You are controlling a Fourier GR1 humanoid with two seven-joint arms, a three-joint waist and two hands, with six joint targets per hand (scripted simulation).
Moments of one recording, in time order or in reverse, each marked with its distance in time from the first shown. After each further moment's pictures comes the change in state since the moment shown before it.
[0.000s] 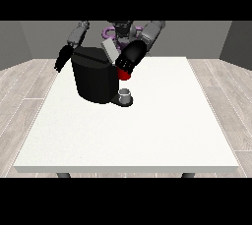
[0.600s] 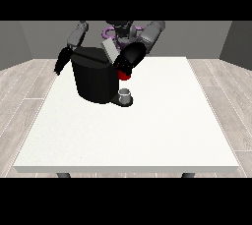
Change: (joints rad) left arm -0.032 0.033 0.007 -0.015 -0.018 0.037 -0.070; right arm -0.038 -0.010 -0.002 0.003 0.009 -0.002 0.004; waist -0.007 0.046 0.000
